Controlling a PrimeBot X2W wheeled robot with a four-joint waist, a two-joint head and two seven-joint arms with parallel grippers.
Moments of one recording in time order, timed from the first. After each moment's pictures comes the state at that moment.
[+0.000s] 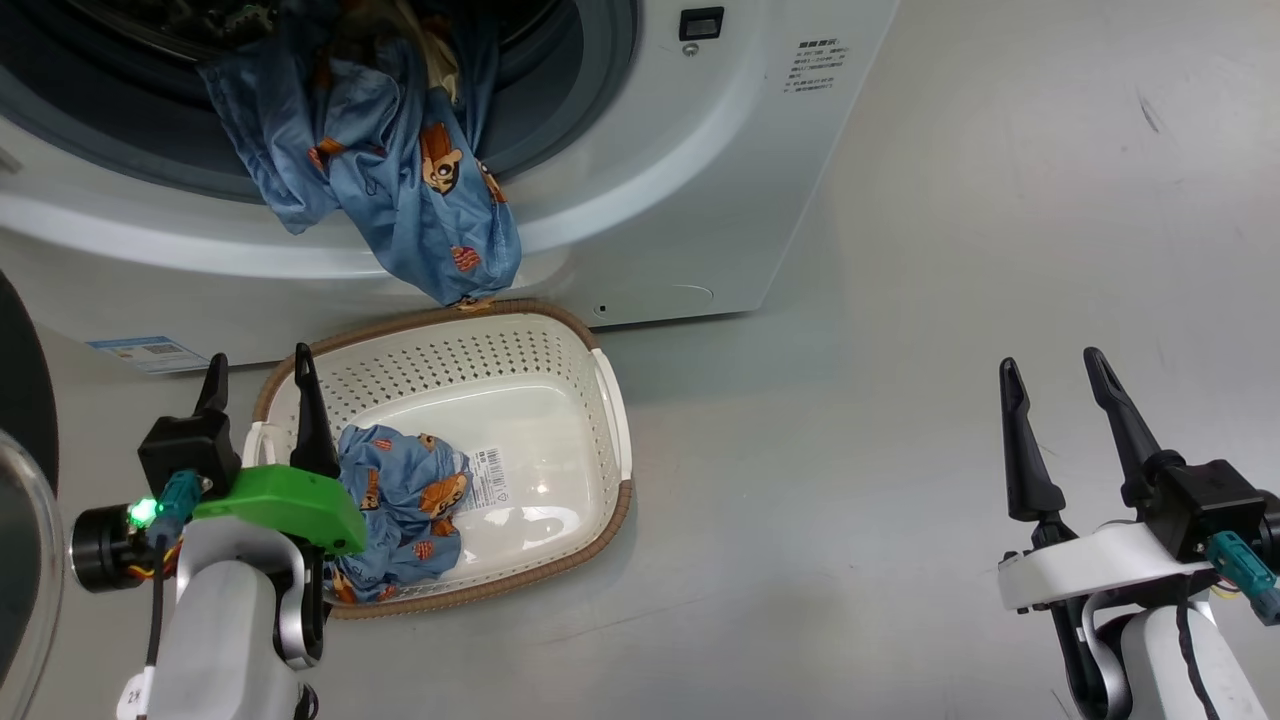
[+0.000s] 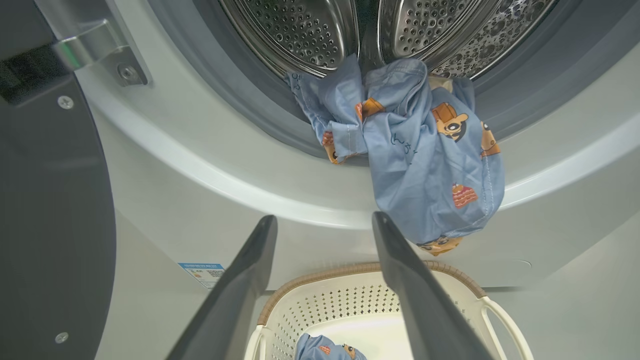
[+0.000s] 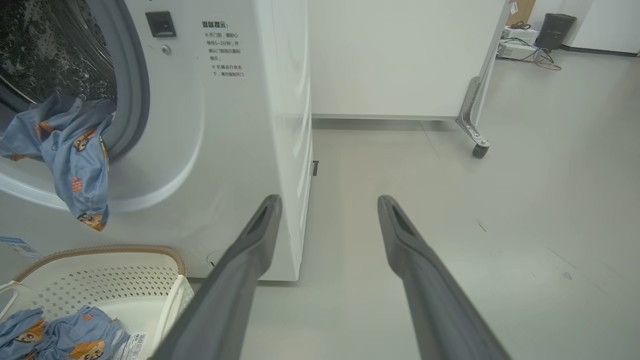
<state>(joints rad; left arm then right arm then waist) -0.34 0.04 -0.04 0.49 -0.23 0.06 -0.25 -0.07 -0.07 0.07 0.09 0.12 0.08 -0.26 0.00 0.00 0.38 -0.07</state>
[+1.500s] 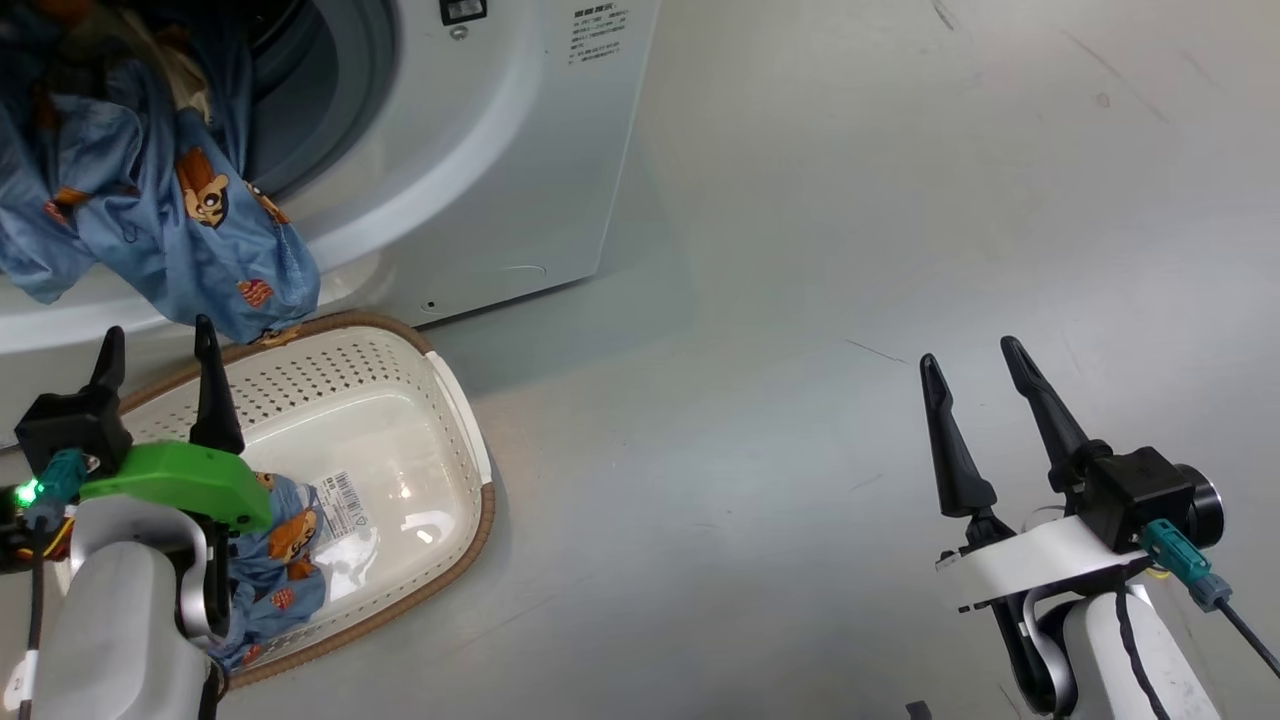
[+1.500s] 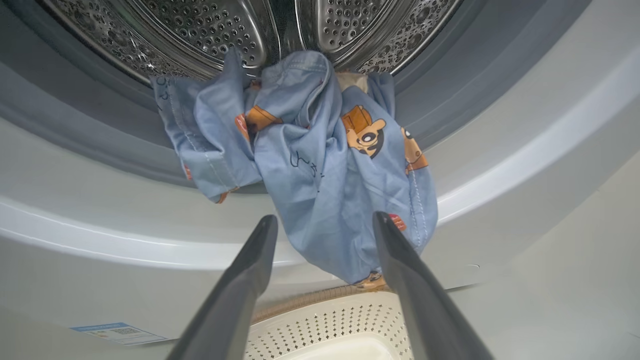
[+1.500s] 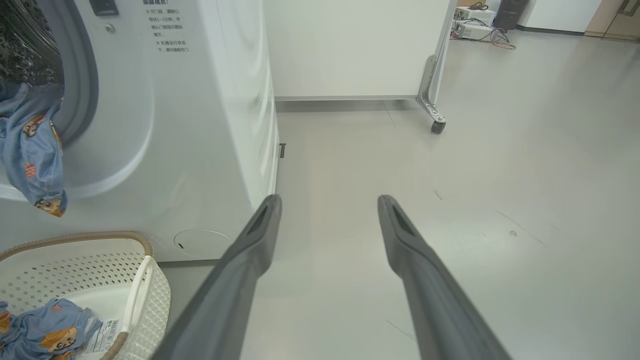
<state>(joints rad) -0.33 0.14 0.01 0.43 -0.27 0.02 -0.22 -0.09 -0.04 0.15 0.10 0.12 0.11 -0.26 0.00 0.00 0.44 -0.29</state>
